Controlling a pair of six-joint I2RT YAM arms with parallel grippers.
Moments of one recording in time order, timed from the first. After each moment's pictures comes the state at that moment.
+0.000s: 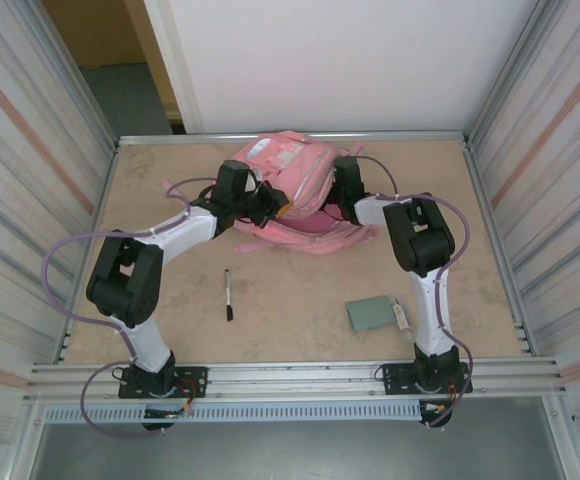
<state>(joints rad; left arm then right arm) -0.46 1.76 1.17 0.00 0.54 -1.18 0.38 2.23 1.38 0.44 -0.57 1.21</state>
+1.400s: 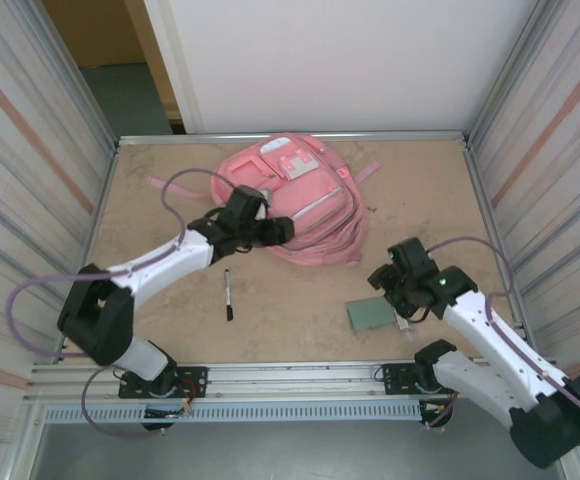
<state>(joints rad) -0.69 1.48 1.05 -0.31 0.06 -0.56 0.52 0.84 0.66 -0.95 0.01 1.30</state>
